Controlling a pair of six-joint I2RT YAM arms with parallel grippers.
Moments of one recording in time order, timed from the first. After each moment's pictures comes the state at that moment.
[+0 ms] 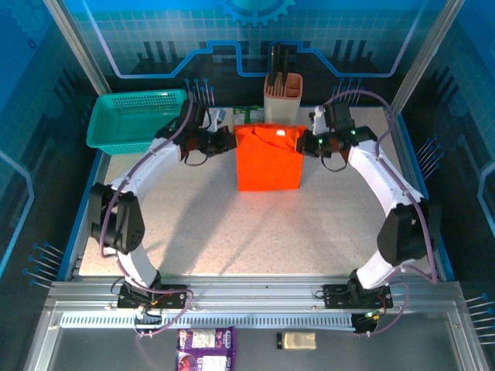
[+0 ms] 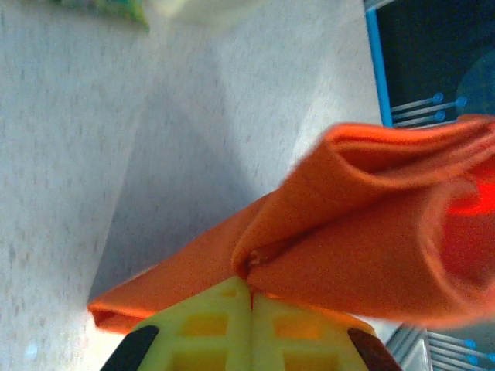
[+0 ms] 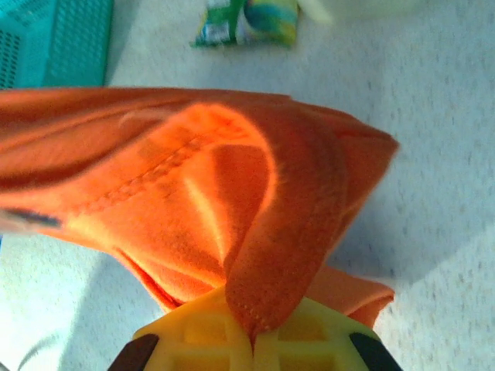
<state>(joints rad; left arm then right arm) -0.28 1.71 1.41 -0.50 0.56 -0.58 0.23 1.57 1.38 -0.72 -0.36 0.38</state>
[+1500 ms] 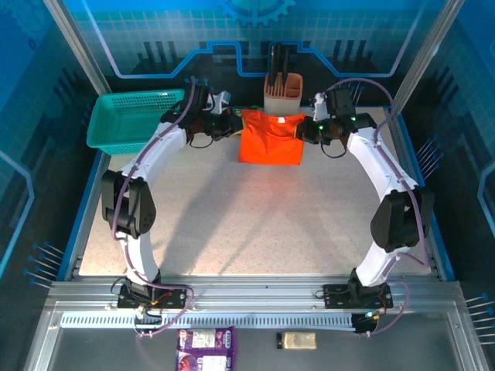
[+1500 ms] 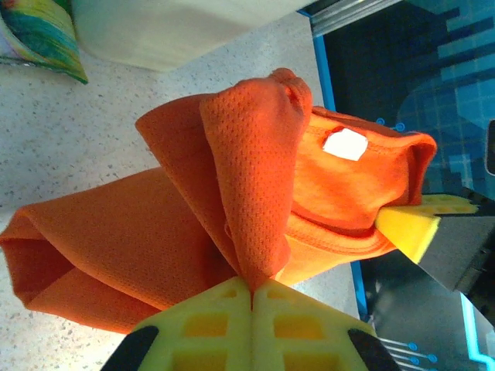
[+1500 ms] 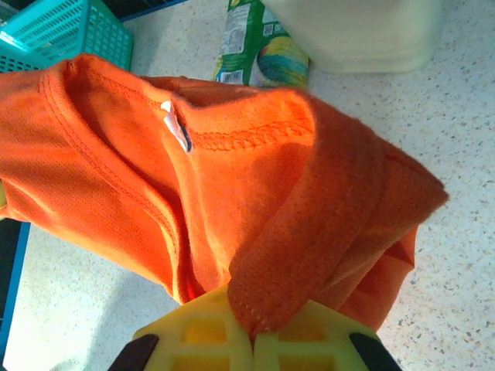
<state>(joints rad) -0.26 1.91 1.75 -0.55 0.66 -0.62 0.20 1.72 1.61 -0.74 -0.40 0.37</state>
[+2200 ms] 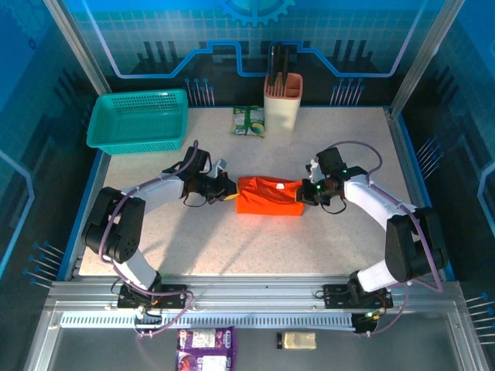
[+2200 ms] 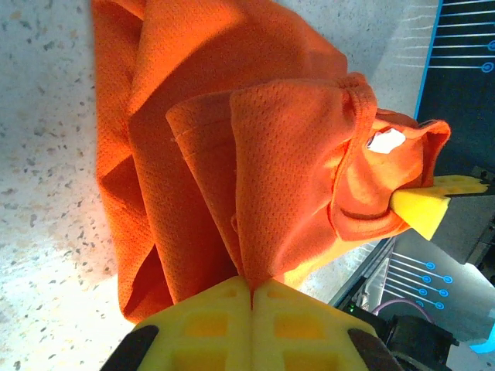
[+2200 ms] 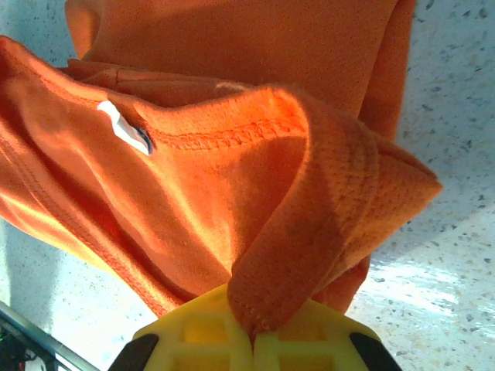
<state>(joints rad) -0.31 1.66 0.94 -0.24 0.73 -0.72 0.27 1.48 0.94 -0.63 -0.41 0.44</state>
